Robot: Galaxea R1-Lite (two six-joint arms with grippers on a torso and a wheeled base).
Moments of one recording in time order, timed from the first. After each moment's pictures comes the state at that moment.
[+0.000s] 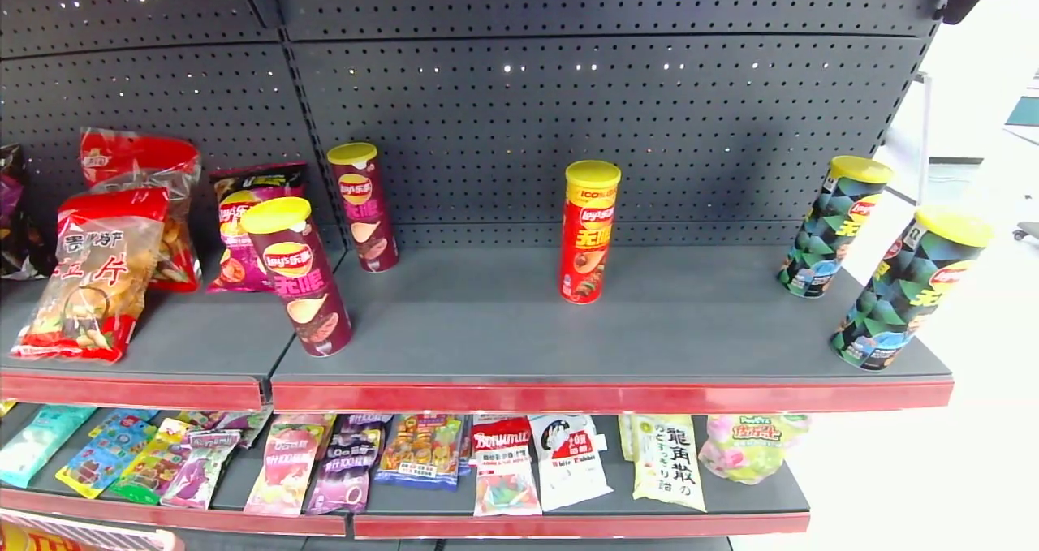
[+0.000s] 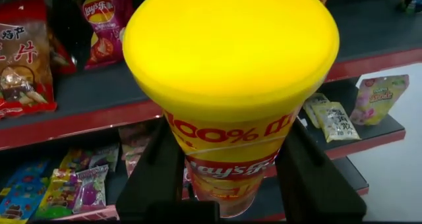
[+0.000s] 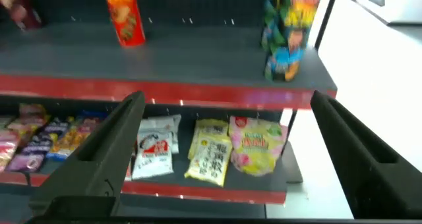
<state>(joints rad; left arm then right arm) -0.02 0.20 -0.37 0.20 -0.22 0.08 0.01 0.09 -0.14 0.00 0.05 -0.02</state>
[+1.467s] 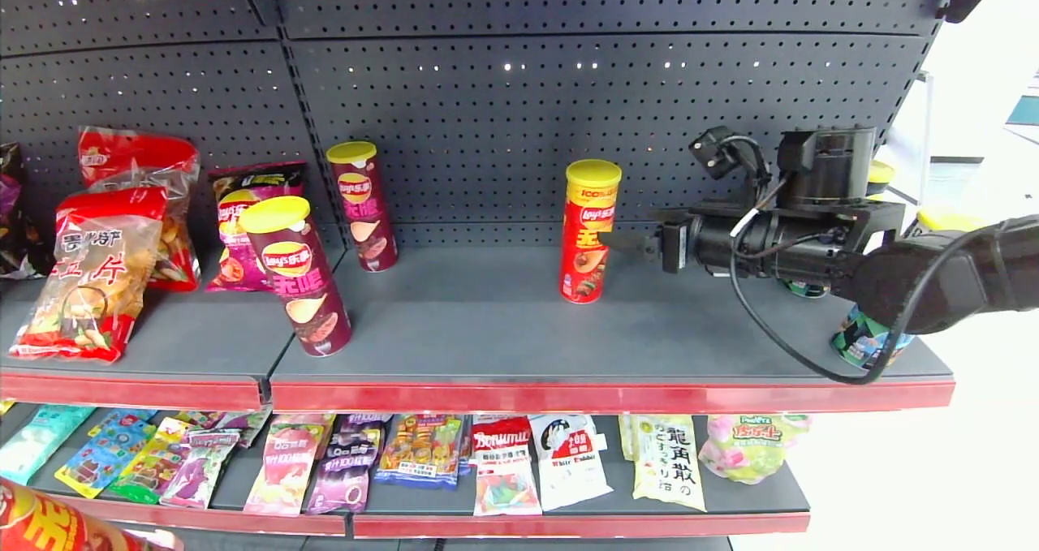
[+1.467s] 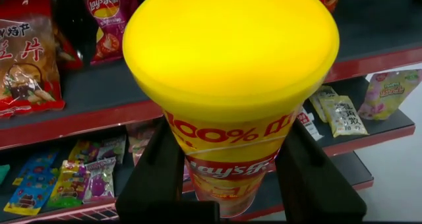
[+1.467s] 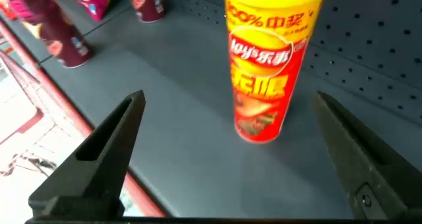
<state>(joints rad) -0.01 0.32 -0.43 0.19 -0.20 0.10 0.35 1.89 -1.14 -0.51 0.37 -0.06</state>
